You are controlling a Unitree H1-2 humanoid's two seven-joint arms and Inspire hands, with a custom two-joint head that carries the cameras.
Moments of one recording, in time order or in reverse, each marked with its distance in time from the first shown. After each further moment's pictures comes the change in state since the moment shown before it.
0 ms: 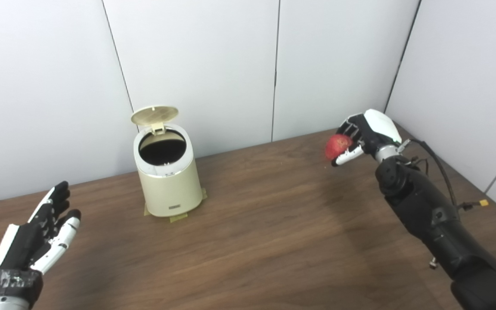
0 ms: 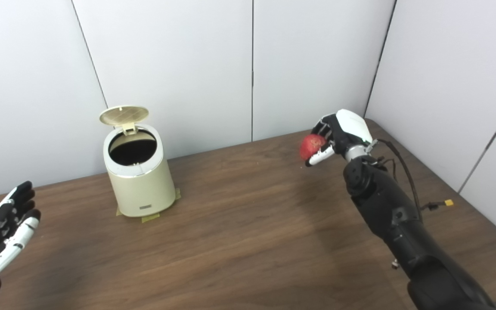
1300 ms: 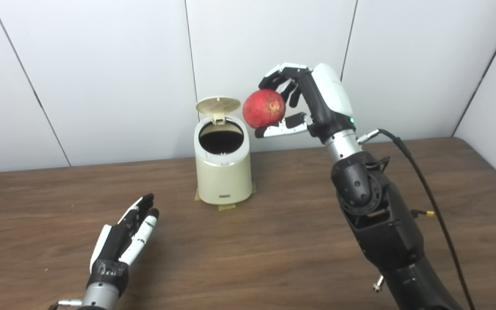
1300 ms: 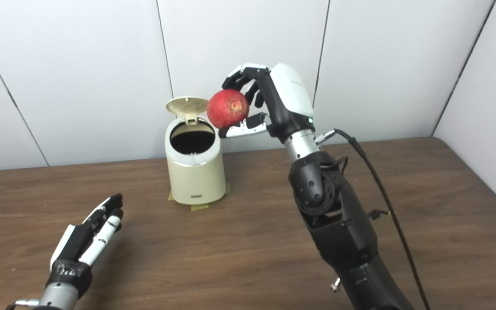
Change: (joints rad) left arm 0.115 -0.160 -0.023 0.091 0.046 -0.070 0.066; right arm -0.112 0.394 0.086 -0.427 -0.112 -0.110 0.066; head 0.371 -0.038
